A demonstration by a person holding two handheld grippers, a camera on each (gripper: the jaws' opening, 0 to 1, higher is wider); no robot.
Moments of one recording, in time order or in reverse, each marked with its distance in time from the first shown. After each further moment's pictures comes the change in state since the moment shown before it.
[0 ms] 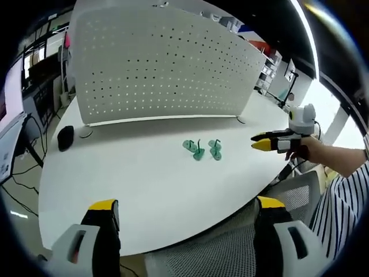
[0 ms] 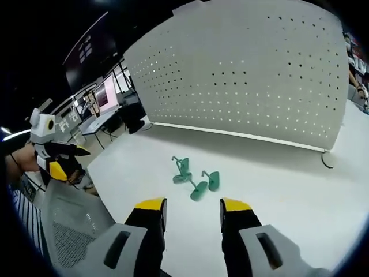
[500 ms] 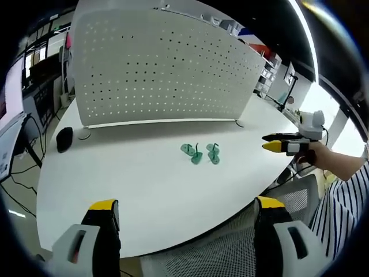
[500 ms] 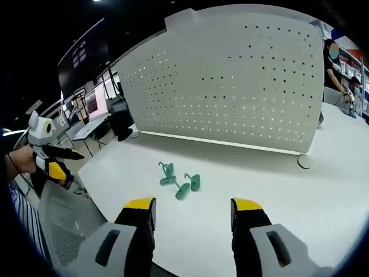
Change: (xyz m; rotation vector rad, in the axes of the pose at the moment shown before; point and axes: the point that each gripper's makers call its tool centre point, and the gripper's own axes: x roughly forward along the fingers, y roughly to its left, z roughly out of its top) left arm 0.001 -0.007 0.004 -0.008 -0.023 -0.015; right arm -0.041 -0.019 0.005 0.006 -0.071 -0.121
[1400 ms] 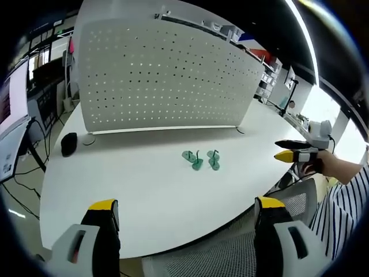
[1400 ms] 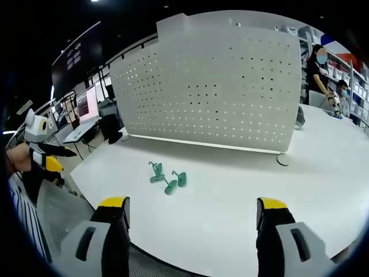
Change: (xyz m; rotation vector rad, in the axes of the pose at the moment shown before) left arm -0.011 -0.002 0.009 -0.001 -0.050 0.017; right arm -0.043 -0.017 -0.004 0.009 -0.046 -0.117
